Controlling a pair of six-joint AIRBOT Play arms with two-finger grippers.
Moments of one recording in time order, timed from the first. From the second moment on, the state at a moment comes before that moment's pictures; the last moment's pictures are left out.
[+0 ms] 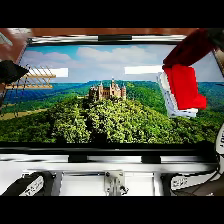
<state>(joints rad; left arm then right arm) 0.18 -1.00 1.43 1.01 -1.21 -1.41 -0.30 -1.64 1.88 2.01 -0.61 -1.50</state>
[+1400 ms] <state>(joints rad) 0.18 -1.02 1.43 1.01 -1.21 -1.40 -0.37 -1.52 1.61 1.75 -1.56 -1.11</state>
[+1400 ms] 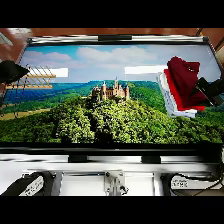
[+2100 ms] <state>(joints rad) -0.15 -1.37 1.66 1.49 -1.41 -1.47 -0.03 -1.44 1.95 1.59 -1.42 -1.37</state>
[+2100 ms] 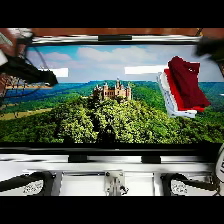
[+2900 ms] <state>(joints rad) -0.27 -1.51 1.67 1.54 -1.59 -1.59 0.12 -1.55 1.82 1.82 -1.58 -1.40</state>
